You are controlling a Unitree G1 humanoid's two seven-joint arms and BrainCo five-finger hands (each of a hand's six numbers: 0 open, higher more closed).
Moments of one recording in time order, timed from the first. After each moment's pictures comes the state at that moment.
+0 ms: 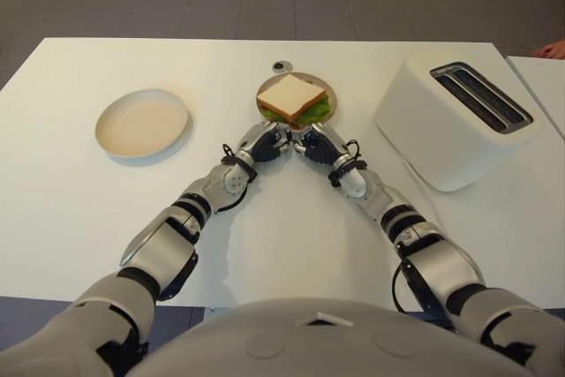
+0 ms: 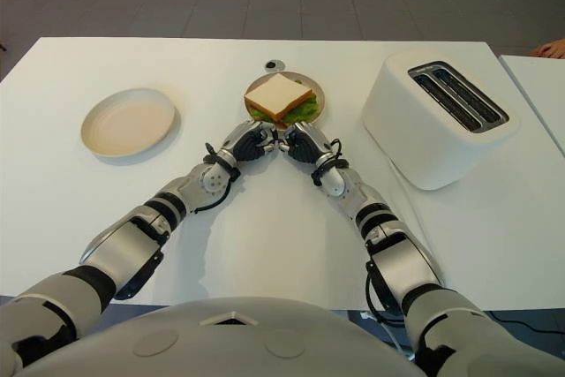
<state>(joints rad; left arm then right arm) -0.58 0.18 -0.61 1.10 0.50 -0.59 0.37 -0.49 -0.22 0.38 1.00 -0.60 -0.59 -0.32</state>
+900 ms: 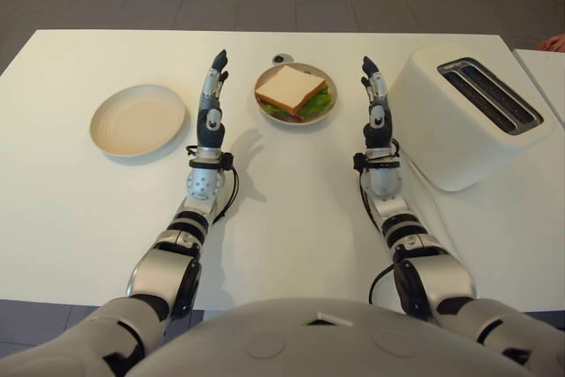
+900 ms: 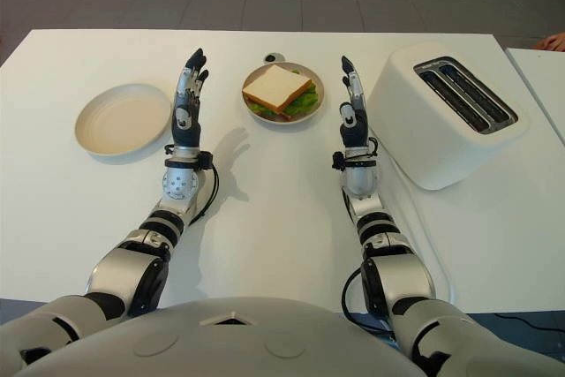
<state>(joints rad) -0.42 0.10 -0.10 0.93 0.07 -1.13 0.22 -0.40 -0.15 0.01 0.89 -0.20 -1.02 -0.29</state>
